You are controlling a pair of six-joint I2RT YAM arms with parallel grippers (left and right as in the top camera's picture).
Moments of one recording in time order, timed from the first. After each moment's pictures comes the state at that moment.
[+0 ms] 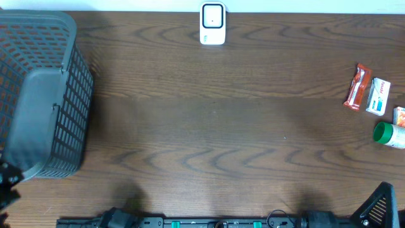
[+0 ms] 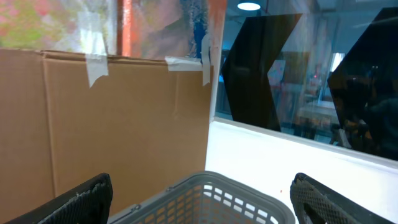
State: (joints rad) left arm -0.40 0.44 1.36 -0.51 -0.98 0.23; right arm -0.02 0.01 0.87 -0.27 0.02 0.43
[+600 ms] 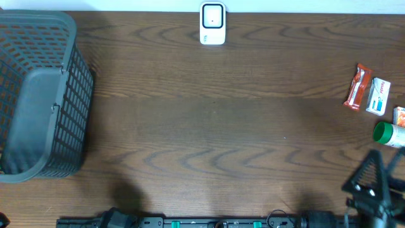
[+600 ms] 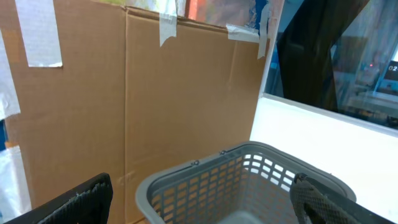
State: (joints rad) left arm -0.37 0.27 1.33 -0.77 -1.14 0.12; right arm -0.02 0.01 0.64 -0.17 0.05 0.65
